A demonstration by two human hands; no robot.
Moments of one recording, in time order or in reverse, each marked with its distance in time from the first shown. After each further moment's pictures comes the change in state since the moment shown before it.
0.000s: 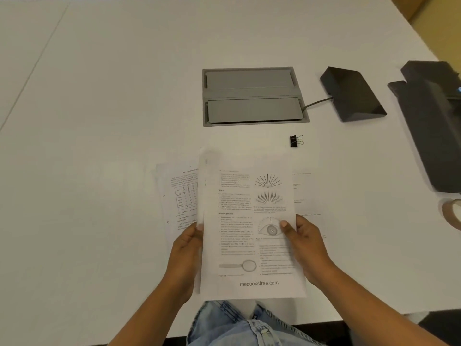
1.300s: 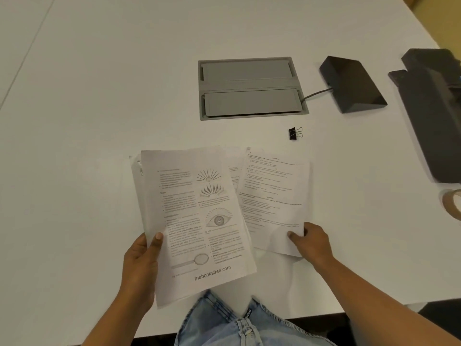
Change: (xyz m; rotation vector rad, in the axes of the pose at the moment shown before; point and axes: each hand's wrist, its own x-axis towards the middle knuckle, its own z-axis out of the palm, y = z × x) left_hand -0.004 0.005 -0.067 0.107 0.303 0.040; right_hand 0.042 0.056 -0.034 -0.653 0.203 0.130
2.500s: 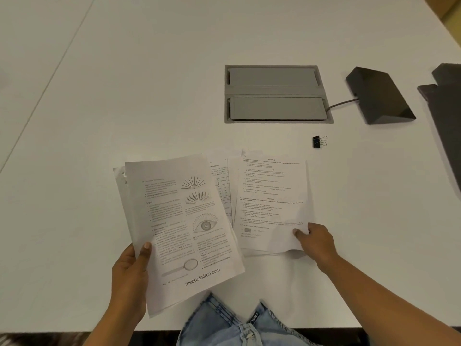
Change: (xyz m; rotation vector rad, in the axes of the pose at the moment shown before) left_hand 0.001 -0.009 -0.062 -0.035 0.163 0.004; right_hand 0.004 -0.037 0.025 -0.061 -0.037 -0.009
